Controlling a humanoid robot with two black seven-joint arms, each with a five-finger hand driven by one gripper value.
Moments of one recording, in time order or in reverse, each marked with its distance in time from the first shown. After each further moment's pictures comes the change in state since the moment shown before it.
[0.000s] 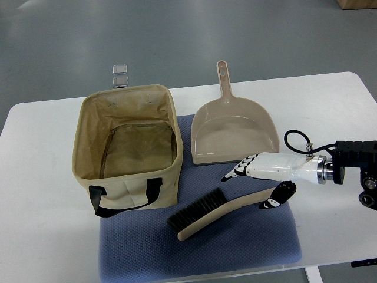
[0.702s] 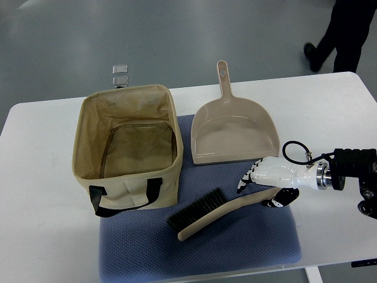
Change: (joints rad) left arm 0.000 0.000 0.000 0.000 0.000 0.000 0.000; right arm -0.012 0.016 -0.036 -0.038 -0.147 -0.049 -0.056
